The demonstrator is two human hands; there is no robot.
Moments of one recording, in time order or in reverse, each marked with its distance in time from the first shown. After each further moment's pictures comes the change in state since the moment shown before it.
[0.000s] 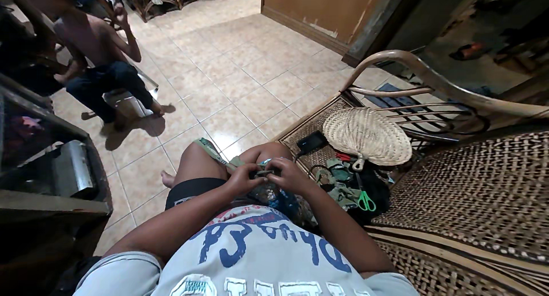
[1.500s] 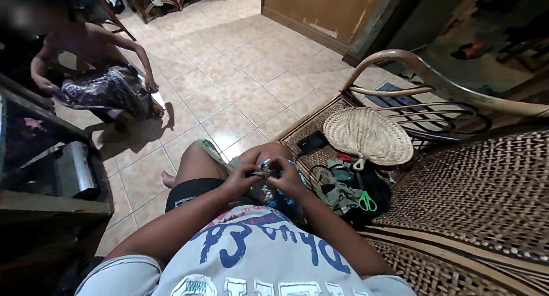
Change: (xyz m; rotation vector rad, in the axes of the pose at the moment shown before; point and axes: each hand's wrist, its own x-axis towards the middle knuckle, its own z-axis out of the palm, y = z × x) left_hand -0.005 -0.009 0.001 -0.259 0.041 -0.071; right_hand -0.009 -0.004 0.023 0.209 0.267 0.146
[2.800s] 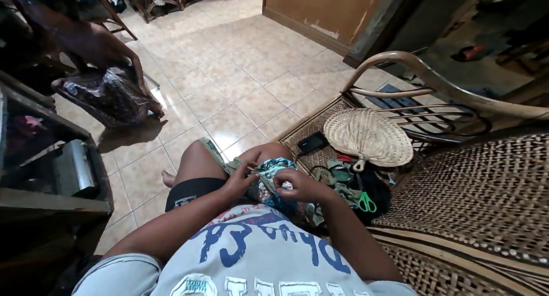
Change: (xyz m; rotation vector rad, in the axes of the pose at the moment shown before) left_hand -0.001 -0.007 0.004 0.015 0.026 -0.068; right_hand -0.005 -0.010 -0.050 -0.169 -0.576 -0.230
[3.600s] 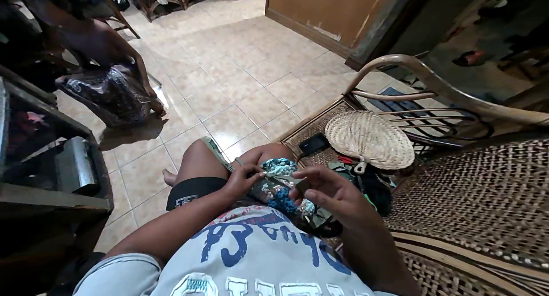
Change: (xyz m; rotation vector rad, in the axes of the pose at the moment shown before) left_hand -0.005 0.005 0.000 0.063 0.063 0.170; right_hand -0.049 -0.081 -0.002 0.626 0.402 -0.157
